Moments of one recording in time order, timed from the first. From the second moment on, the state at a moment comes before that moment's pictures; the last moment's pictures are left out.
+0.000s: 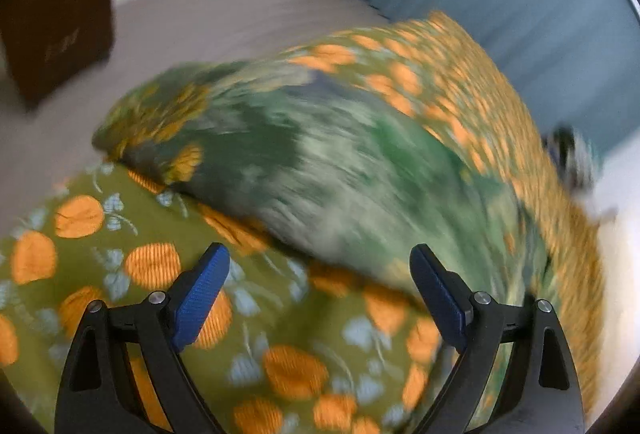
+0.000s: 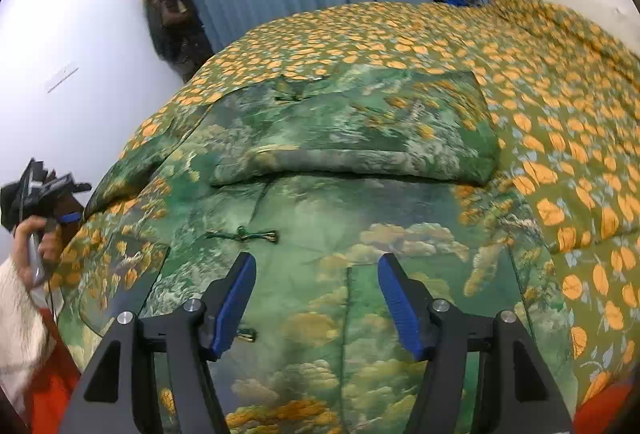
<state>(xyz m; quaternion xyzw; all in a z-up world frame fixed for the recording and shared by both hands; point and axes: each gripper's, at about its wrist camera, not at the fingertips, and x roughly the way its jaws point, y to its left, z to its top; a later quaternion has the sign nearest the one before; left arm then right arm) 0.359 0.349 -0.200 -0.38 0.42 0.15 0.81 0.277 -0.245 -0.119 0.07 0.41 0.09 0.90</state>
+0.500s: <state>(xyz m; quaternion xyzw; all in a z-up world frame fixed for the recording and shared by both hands) 0.391 0.364 -0.165 -0.35 0.35 0.20 0.85 0.270 -0.223 -0.125 0.08 0.41 0.12 0.90</state>
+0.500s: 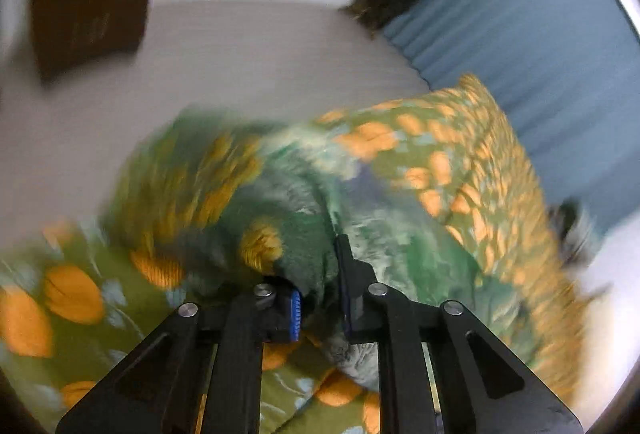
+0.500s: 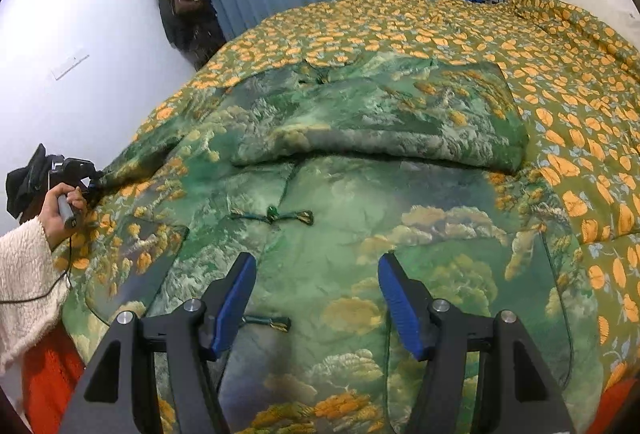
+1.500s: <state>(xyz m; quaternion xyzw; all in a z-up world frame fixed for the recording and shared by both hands) 0.344 0.020 -0.142 0.08 0.43 -0.09 0.89 0.346 -0.272 -0.107 0.17 0.40 0.16 0.89</state>
